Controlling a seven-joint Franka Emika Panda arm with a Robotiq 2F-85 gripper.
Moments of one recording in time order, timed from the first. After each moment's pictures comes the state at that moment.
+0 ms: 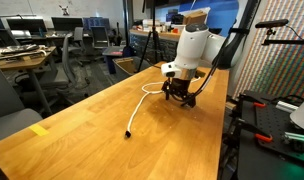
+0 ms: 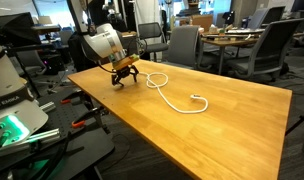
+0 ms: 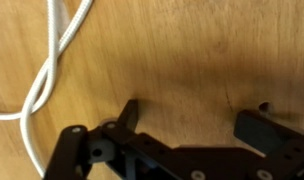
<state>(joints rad) 0.07 0.50 0.03 -2.39 -1.23 2.98 -0.19</state>
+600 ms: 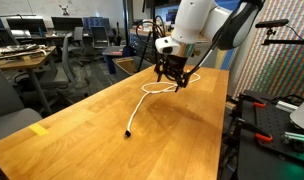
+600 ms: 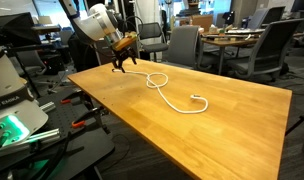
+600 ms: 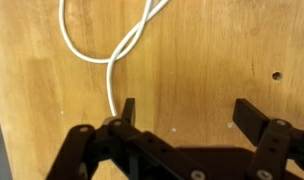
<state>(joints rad) 0.03 0.27 0.14 -2.45 -1.05 2.89 -0.48</state>
